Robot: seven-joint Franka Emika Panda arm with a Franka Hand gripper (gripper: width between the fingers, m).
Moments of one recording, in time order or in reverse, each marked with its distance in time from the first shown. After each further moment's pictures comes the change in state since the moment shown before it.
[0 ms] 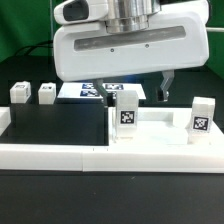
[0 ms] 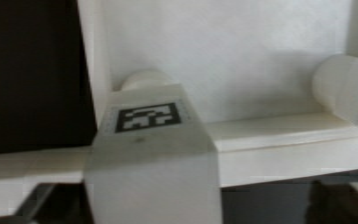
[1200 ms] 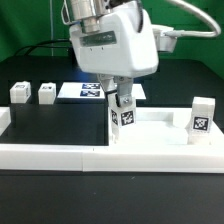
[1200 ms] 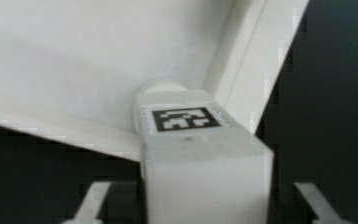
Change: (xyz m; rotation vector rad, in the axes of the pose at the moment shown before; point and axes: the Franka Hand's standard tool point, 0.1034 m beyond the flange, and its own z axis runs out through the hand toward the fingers) arm -0.002 0.025 -0.001 0.131 0.084 1.167
